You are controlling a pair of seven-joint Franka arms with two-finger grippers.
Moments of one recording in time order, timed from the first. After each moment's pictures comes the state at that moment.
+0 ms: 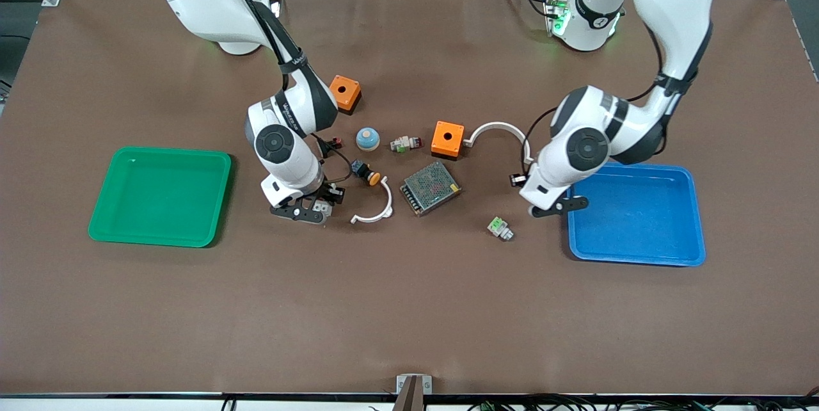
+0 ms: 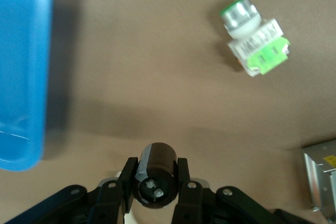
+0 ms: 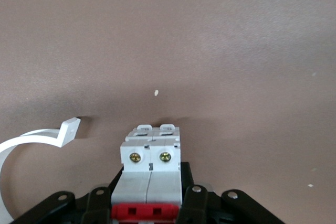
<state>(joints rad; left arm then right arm) -0.07 0.46 -0.39 -1.97 0.10 2.23 -0.72 0.55 0.55 -0.05 -1.93 0.10 2.51 0.63</state>
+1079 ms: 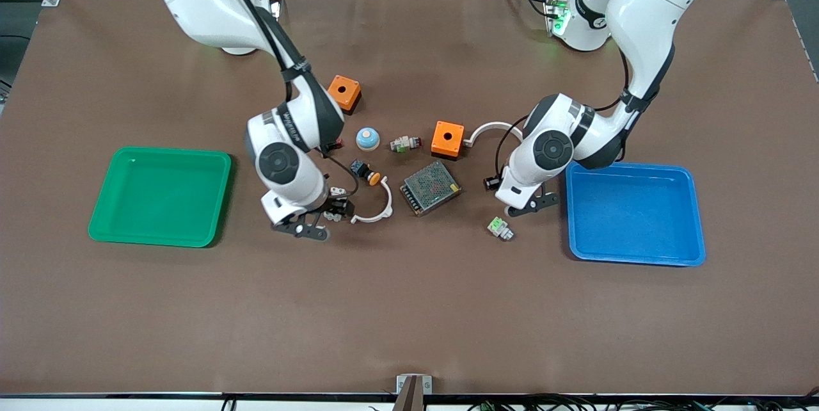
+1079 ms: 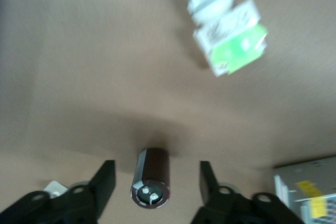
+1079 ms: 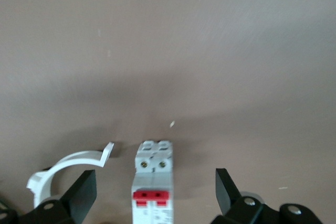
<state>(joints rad) -0.11 0.53 -0.39 -1.95 0.10 2.36 -0.84 0.51 0.60 -0.08 -1.60 0.10 2.15 0.57</state>
